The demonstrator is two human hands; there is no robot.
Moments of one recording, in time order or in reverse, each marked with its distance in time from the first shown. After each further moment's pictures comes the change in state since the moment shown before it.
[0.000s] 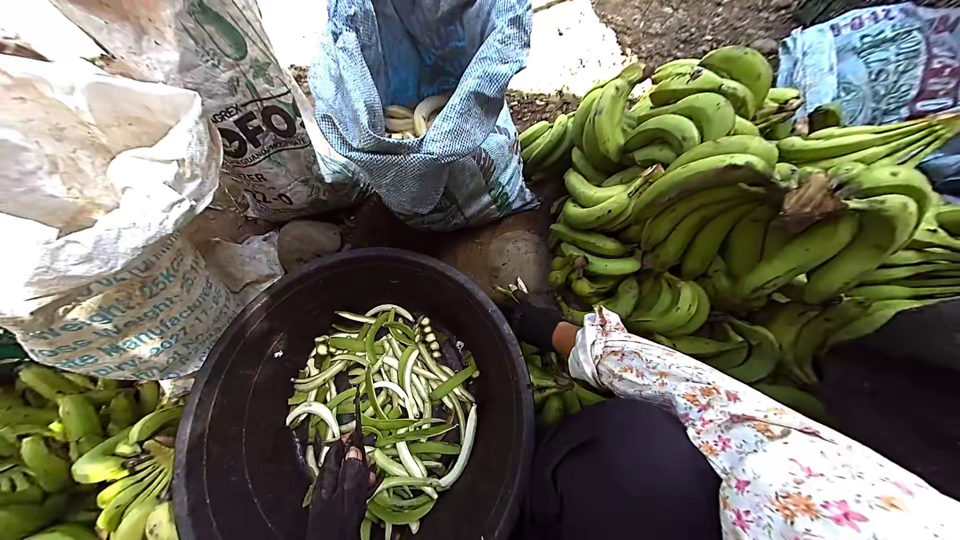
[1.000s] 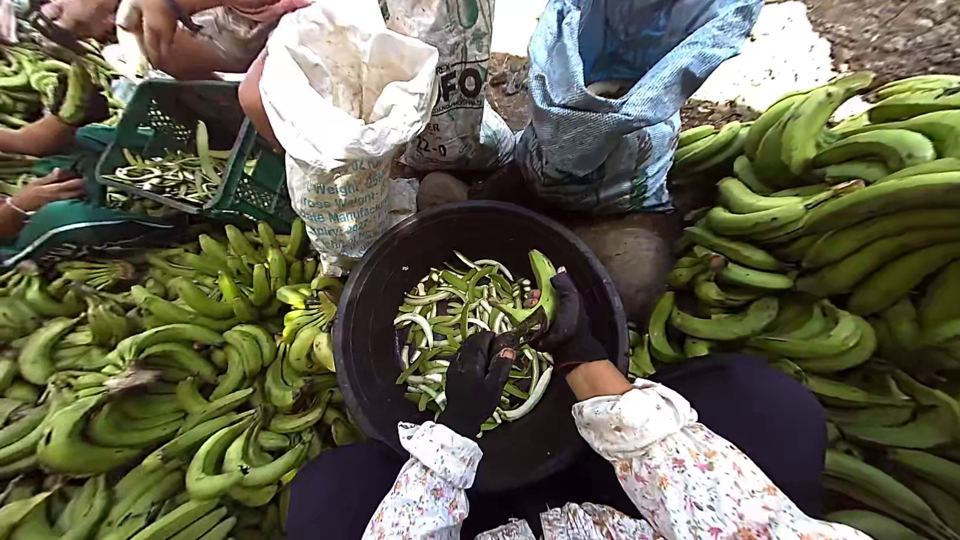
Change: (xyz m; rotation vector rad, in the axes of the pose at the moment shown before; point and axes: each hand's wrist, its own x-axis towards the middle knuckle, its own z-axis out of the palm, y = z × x) left_hand -0.021 0.011 0.013 0.221 0.104 0.449; right_hand -0.064 -0.233 -0.058 2.458 0.485 -0.038
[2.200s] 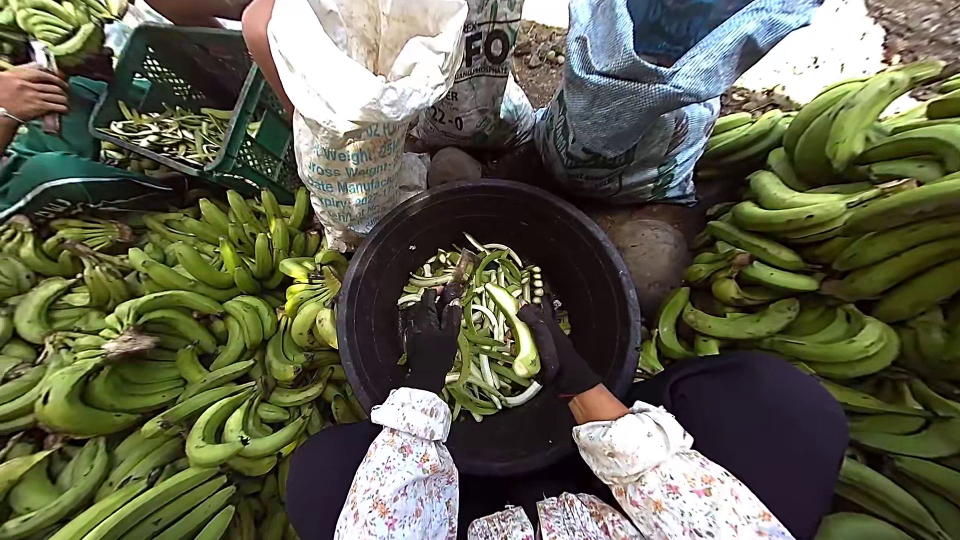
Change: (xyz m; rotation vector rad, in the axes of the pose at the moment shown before) left_hand 0.038 -0.031 -0.045 0.140 0.115 -0.300; right_hand -0.022 0.042 -0.036 -0.623 -0.217 0.109
